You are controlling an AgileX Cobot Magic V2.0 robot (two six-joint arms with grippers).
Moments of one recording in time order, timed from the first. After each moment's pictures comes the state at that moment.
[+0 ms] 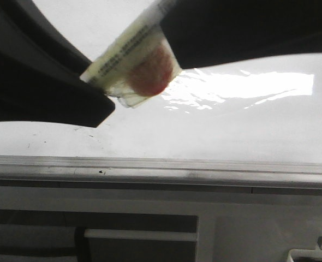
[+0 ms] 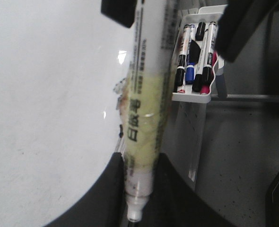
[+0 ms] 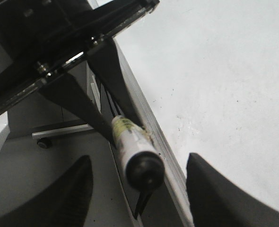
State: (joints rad) left arm -1.06 1.00 -0.61 -0.01 0.25 0.53; right arm 0.96 0.86 -0.59 0.24 0.17 -0.48
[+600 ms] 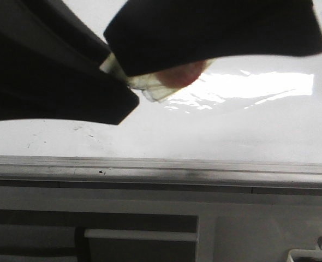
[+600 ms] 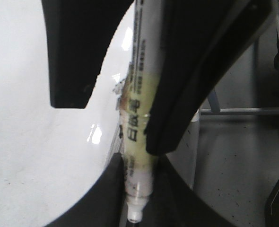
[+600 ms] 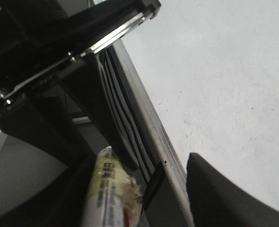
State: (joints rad) left arm -1.12 1.00 -0.61 -0.01 0.20 0.53; right arm 0.96 0.99 -0.67 0.24 0.19 -0.48
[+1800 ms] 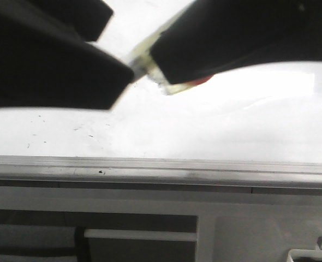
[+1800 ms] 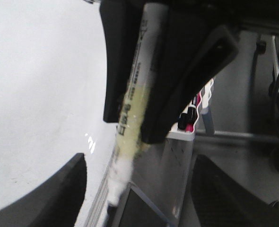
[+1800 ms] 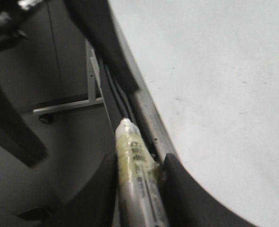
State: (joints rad) left arm -1.12 0.91 -0.61 -0.01 0.21 0.40; right arm 0.90 0.97 -0.67 0.25 0.27 -0.48
